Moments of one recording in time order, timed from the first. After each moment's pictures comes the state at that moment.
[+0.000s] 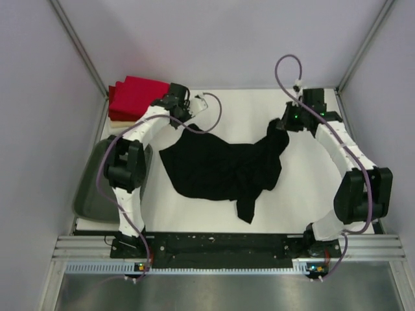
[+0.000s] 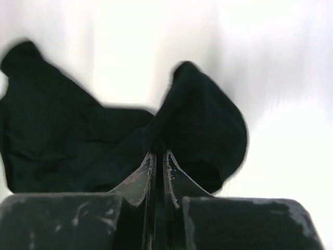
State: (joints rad) left arm -0.33 2.03 1.68 -0.62 -0.07 0.79; right arm 0.12 1.58 1.25 -0.49 -0.22 0.28
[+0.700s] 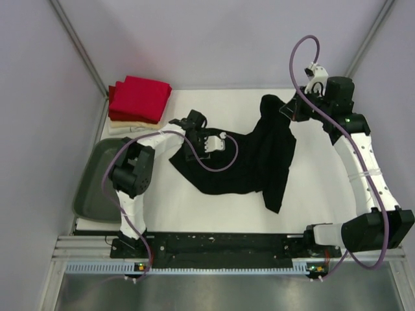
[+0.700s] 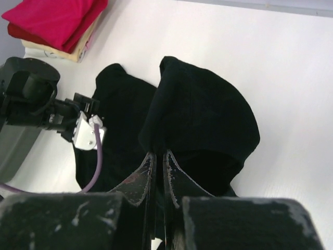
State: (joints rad) left arm -0.48 1.96 1.42 -0.66 0.18 1.03; right arm 0.09 1.30 1.41 -0.55 -0.45 0.13
